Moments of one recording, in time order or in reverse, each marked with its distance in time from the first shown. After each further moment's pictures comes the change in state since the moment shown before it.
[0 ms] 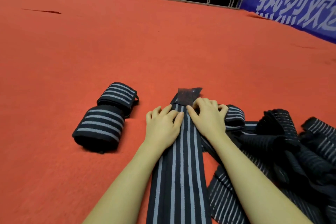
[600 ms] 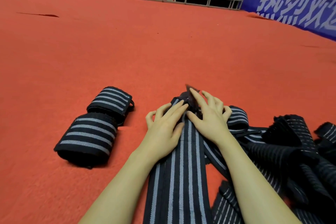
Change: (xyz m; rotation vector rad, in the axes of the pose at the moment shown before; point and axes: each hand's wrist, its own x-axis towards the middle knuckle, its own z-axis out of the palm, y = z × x) left_hand 0.023 -0.011 0.006 -0.120 0.101 0.328; right_hand 0.026 0.010 0.003 0.152 -0.054 -0.084
